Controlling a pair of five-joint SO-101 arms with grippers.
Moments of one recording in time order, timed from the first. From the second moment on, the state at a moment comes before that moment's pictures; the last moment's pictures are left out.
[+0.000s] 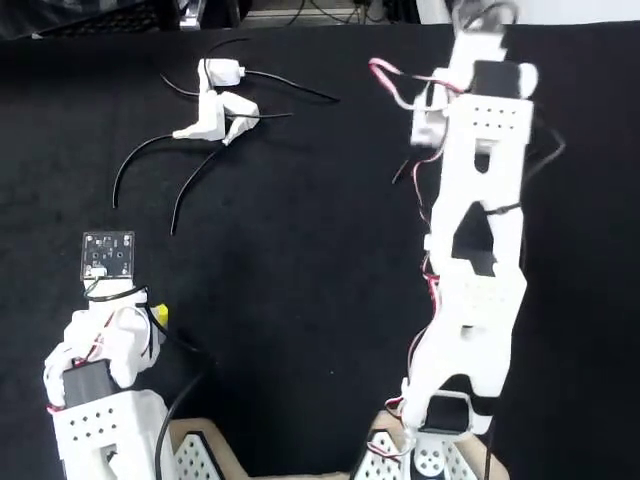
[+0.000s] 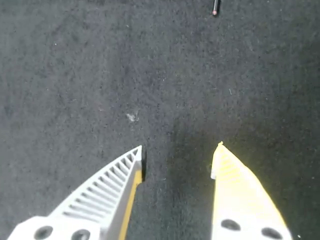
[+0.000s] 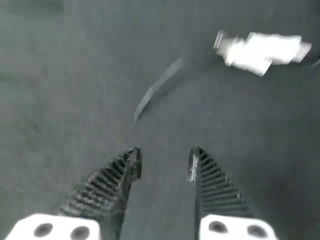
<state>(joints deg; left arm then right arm) -22.8 -86.5 86.0 63.8 -16.7 5.4 38.4 -51.3 98.8 -0.7</state>
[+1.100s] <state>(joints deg) -36.1 -78.2 66.3 65.7 -22.5 0.4 34.9 -9.3 68.7 -0.9</state>
